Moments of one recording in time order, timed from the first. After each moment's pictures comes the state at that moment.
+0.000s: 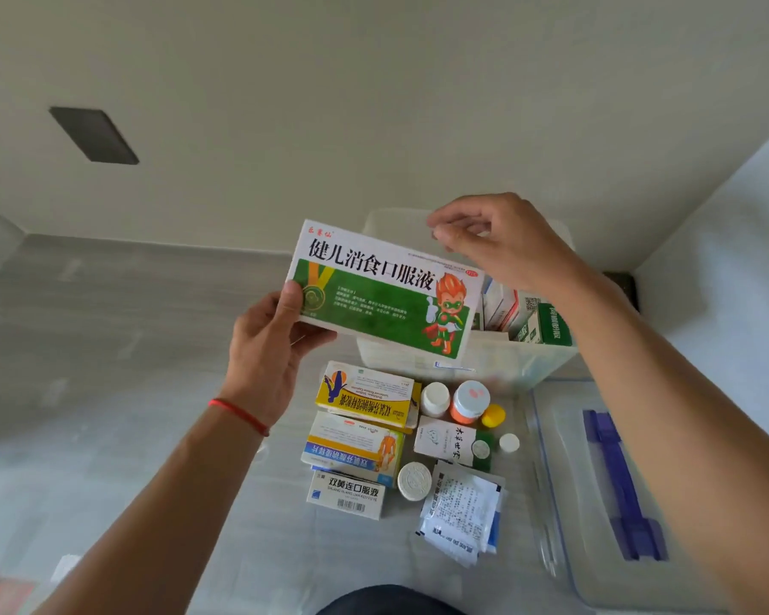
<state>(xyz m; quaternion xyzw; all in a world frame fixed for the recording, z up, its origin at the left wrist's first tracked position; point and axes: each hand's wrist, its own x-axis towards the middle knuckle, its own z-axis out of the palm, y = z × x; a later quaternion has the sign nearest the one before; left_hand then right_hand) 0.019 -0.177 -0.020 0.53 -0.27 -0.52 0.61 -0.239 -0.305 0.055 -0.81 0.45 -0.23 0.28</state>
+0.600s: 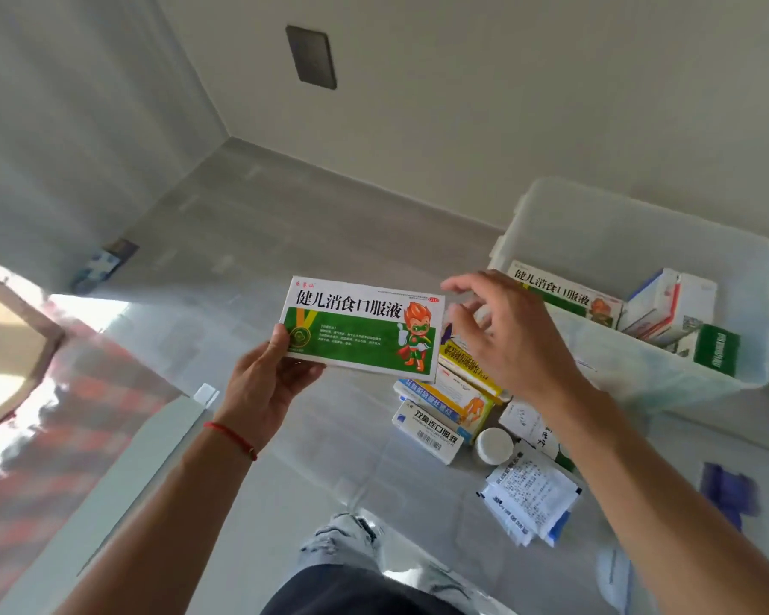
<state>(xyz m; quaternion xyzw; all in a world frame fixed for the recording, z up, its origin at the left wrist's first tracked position) 0.101 -0.003 -0.073 0.57 -0.03 -0.47 0.68 -0.145 -0.181 -0.009 -0.86 0.32 -0.24 0.30</state>
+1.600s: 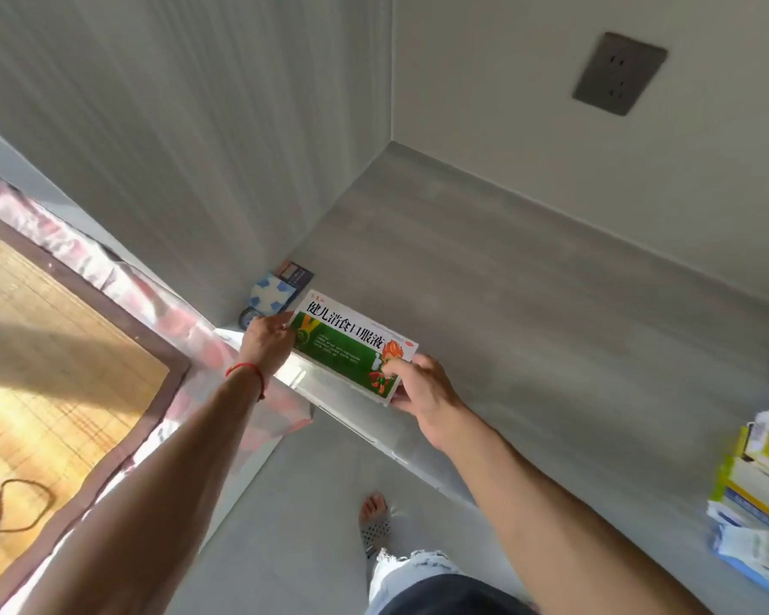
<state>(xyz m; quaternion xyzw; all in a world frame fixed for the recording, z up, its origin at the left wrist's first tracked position) 0.608 0.086 -0.160 0.88 -0.19 -0.29 0.33 0.381 0.004 -0.131 -0.45 0.51 -0.08 0.73</state>
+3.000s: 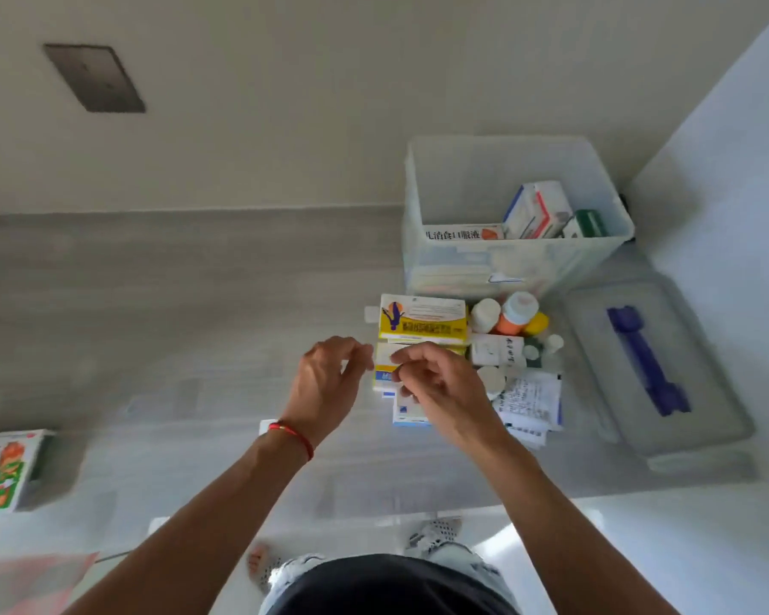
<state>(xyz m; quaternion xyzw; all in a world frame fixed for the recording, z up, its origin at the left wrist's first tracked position) 0.107 -0.067 -0.096 0.63 -0.64 -0.32 0.31 -0.074 -0.050 -0.086 -0.52 0.59 -0.32 0.53</state>
